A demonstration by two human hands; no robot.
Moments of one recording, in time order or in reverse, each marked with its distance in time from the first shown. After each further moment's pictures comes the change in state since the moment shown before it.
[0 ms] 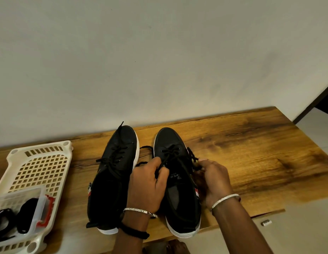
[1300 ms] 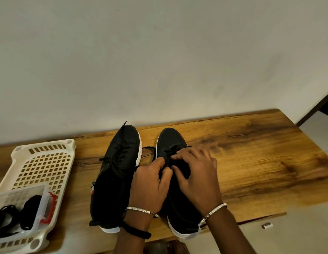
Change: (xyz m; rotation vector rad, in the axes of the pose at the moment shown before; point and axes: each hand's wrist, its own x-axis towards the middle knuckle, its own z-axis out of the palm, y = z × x) left_hand 0.001 0.000 -0.002 0.064 -0.031 0.025; right_hand -0.016 0.010 0.009 -1.132 -0.138 -1.160
